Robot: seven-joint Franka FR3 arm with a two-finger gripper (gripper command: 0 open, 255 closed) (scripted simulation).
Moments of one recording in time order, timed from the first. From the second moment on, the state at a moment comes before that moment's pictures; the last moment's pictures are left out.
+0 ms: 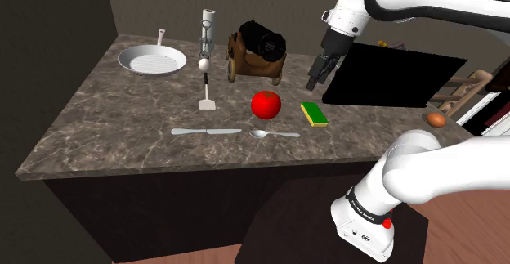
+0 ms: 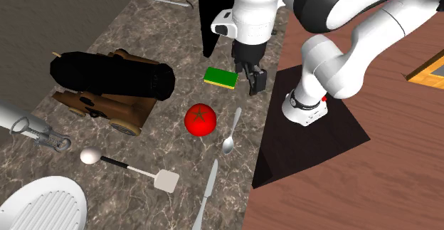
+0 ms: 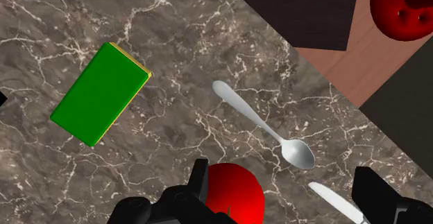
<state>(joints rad) 0.00 -0.76 -0.03 -2.45 0.08 1.70 -0.10</state>
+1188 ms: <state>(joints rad) 0.13 -0.36 0.12 -2.61 -0.19 2.10 -0.37</state>
